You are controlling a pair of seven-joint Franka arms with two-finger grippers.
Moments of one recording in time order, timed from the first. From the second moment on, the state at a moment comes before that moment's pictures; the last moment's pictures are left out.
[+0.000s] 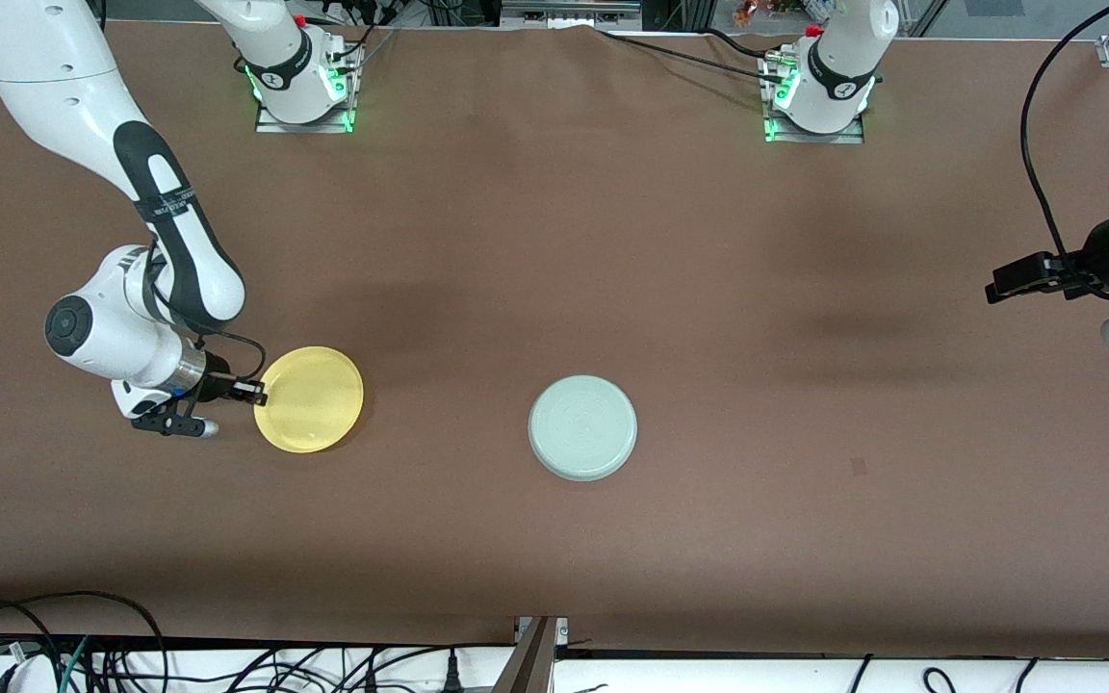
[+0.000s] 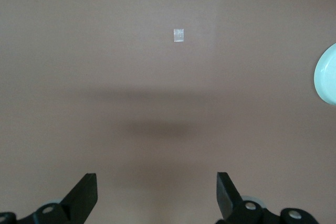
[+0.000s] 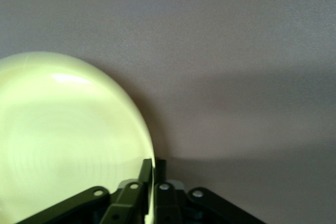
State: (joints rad) left arm 0.15 0.18 -0.10 -1.49 -0.02 1.55 -0.02; right arm -0.01 0.60 0.00 -1.89 0.27 2.50 -0.09
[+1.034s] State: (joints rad) left arm 0.13 0.20 -0.10 -1.48 0.00 1.57 -0.02; right arm 0.34 0.77 0.15 -1.36 0.27 2.28 0.41
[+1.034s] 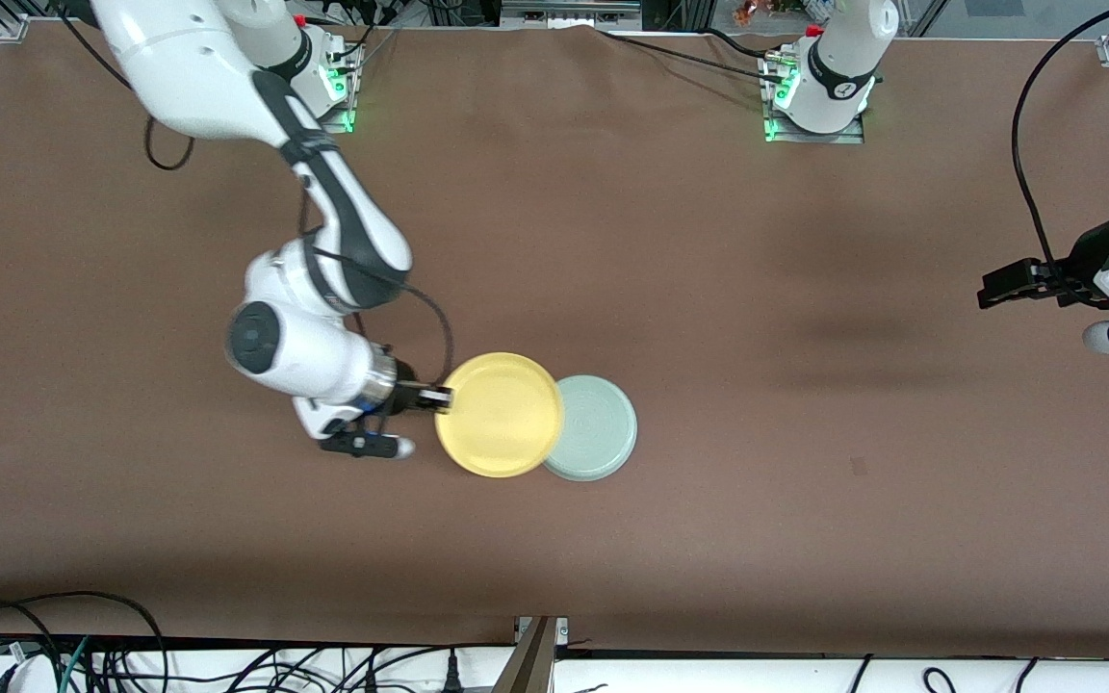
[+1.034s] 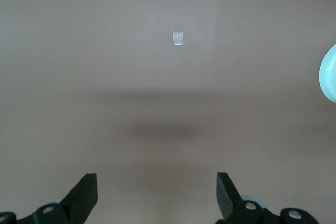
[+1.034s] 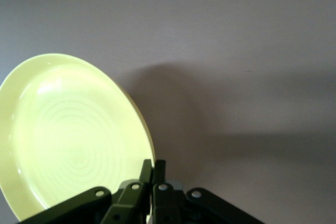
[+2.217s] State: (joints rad) left arm 0.13 0.22 -0.10 -1.47 0.00 1.57 -0.02; right arm 0.47 0.92 0.14 -1.32 0.27 2.46 0.43
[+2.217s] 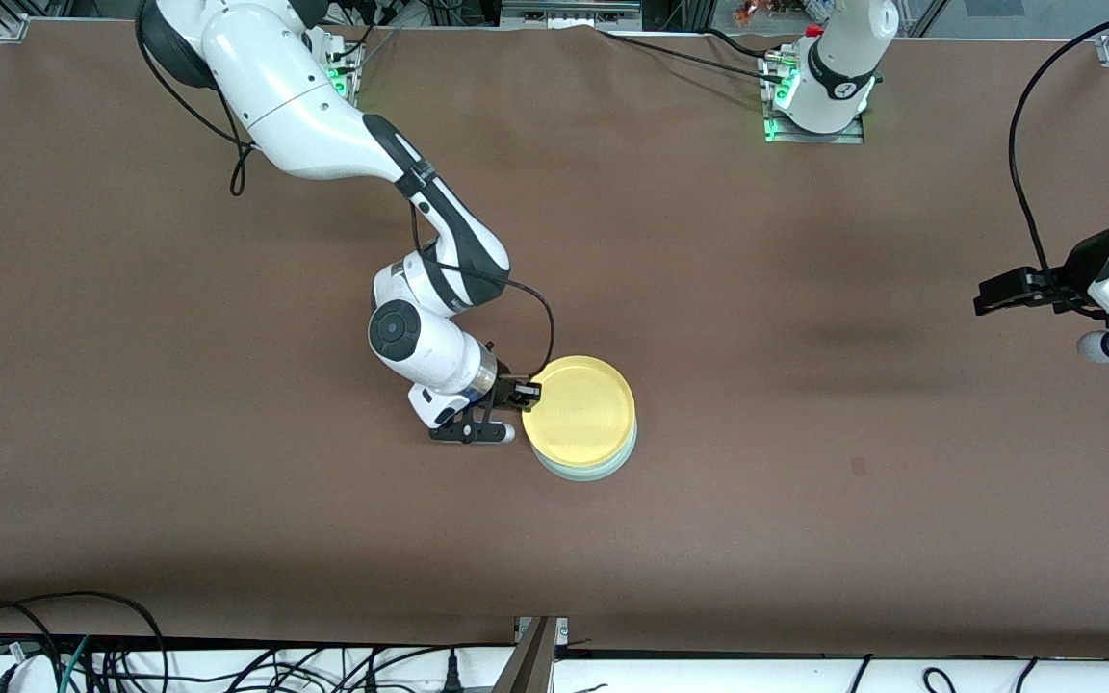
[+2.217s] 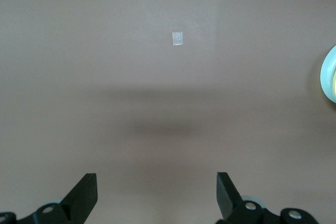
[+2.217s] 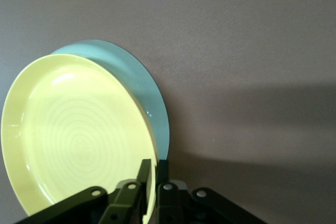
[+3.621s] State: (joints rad) left arm 0.13 0.22 -0.10 -1.46 0.00 1.57 -0.02; right arm 0.26 0.36 -0.38 -1.31 0.14 1.49 -0.14
